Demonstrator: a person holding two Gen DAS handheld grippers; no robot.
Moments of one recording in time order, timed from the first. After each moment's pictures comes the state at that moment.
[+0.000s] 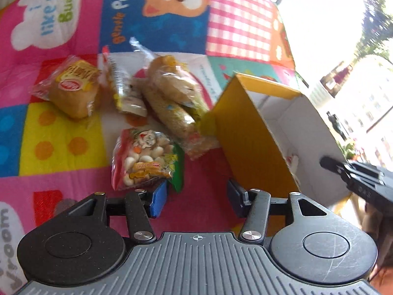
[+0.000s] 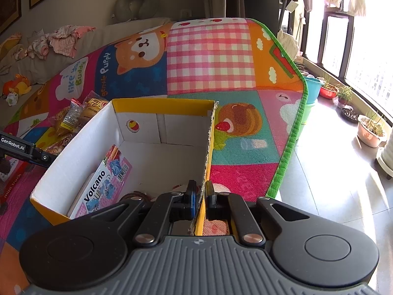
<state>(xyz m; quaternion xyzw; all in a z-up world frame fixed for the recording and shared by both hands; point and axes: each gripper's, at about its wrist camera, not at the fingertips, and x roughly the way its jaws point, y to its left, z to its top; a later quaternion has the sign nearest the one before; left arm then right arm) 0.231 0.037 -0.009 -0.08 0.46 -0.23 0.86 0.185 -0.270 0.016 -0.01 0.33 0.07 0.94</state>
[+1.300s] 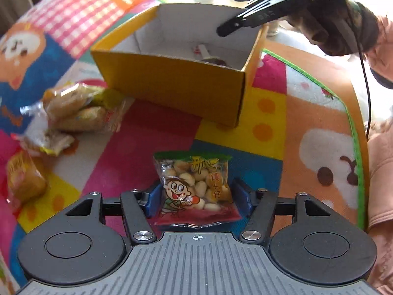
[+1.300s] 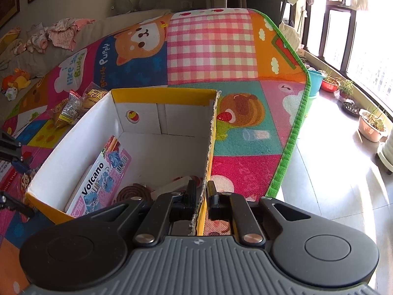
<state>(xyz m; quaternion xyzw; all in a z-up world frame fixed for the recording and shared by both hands) 0.170 0.013 -0.015 0.30 0.39 -0.43 0.75 0.189 -0.267 0.010 -0.01 0.35 0.07 0.93</state>
